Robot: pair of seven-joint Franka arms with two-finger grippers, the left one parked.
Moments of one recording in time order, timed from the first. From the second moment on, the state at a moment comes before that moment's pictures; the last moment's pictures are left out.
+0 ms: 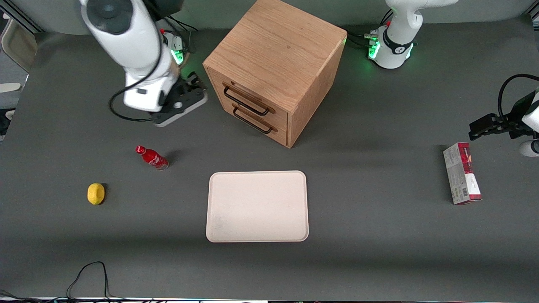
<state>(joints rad) 0.56 0.13 0.02 -1.55 0.00 1.56 -0.02</state>
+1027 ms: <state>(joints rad) 0.63 0.13 0.01 -1.67 0.20 1.73 -0.11</state>
